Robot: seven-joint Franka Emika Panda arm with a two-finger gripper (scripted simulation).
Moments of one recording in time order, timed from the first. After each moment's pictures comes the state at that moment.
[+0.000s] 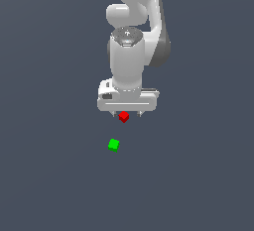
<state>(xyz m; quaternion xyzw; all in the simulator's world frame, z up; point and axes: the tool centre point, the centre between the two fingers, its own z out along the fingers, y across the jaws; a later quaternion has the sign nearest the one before) 0.024 0.000 0.195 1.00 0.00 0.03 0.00</state>
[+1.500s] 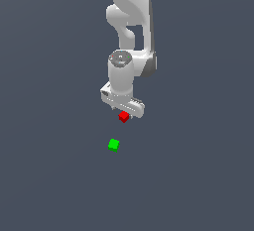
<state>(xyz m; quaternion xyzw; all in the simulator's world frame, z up) -0.050 -0.021 0.101 0.97 -0.25 0.01 0.00</state>
